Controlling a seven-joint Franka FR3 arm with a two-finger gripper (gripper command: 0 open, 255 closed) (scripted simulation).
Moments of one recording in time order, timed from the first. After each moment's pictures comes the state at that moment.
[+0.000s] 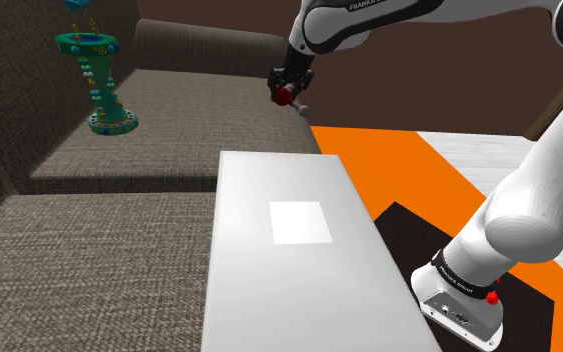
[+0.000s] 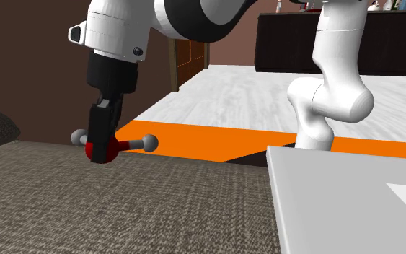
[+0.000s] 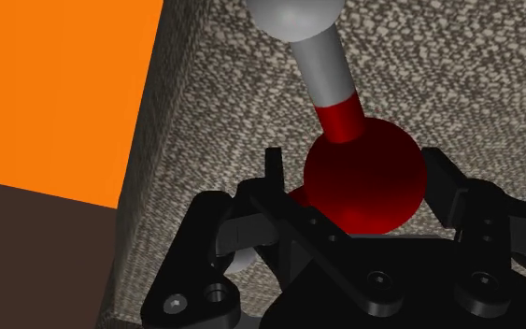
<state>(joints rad) 0.02 0.06 0.05 -1.96 -0.01 2.30 0.28</state>
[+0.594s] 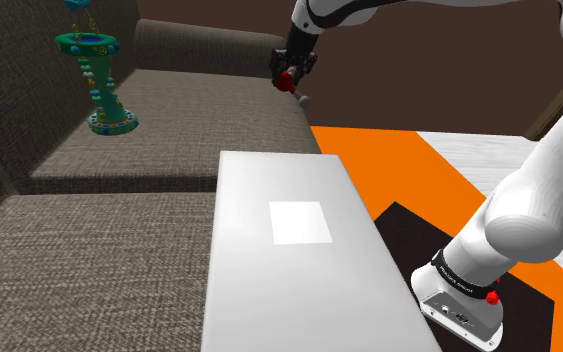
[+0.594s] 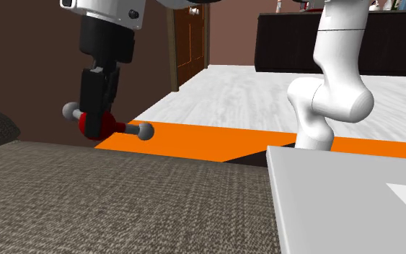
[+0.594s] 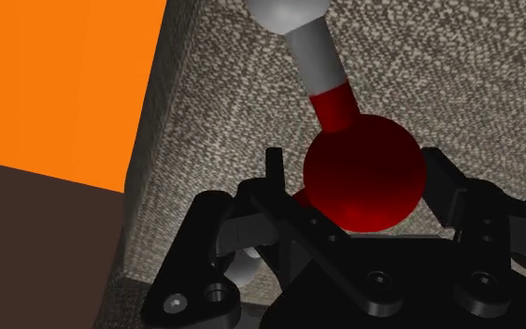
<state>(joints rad) 0.02 0.03 0.05 -1.87 -0.01 2.19 0.28</state>
